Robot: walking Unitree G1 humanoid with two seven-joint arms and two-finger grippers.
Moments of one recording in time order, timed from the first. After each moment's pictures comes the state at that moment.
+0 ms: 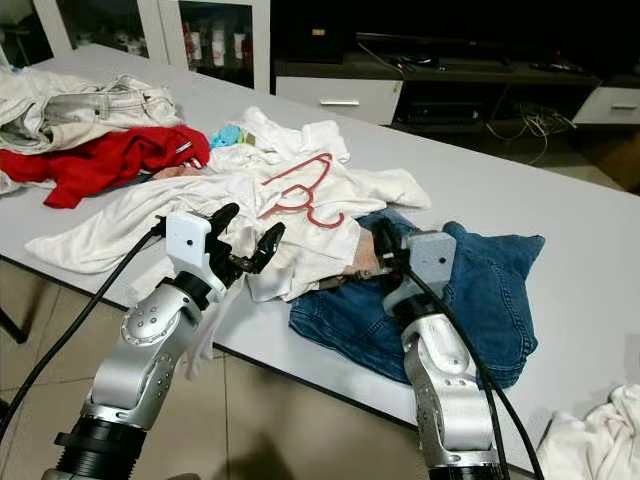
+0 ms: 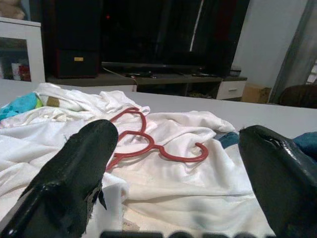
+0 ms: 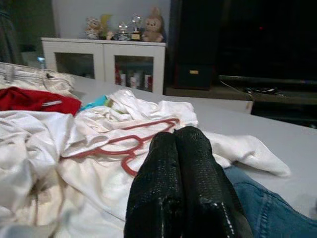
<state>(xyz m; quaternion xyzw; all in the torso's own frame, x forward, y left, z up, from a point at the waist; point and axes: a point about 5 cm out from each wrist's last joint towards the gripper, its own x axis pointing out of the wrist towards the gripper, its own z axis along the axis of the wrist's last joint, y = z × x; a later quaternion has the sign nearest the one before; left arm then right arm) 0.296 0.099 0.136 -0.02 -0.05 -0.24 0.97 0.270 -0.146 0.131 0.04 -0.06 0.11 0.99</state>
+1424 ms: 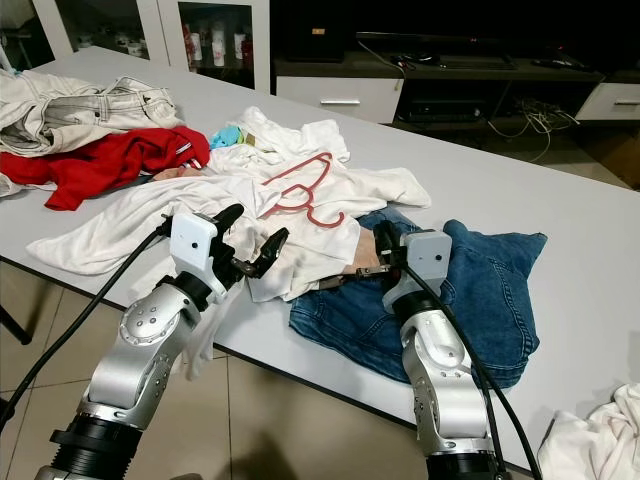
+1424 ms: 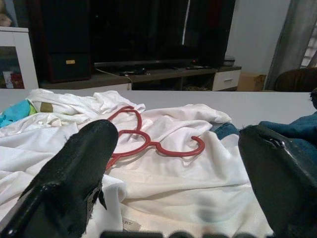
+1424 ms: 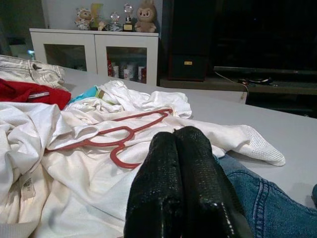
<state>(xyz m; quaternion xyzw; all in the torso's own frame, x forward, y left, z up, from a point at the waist) 0.296 0.101 0.136 0.01 -0.05 -0.26 0.96 0.279 -0.148 0.122 0.04 -0.04 0.10 0.99</state>
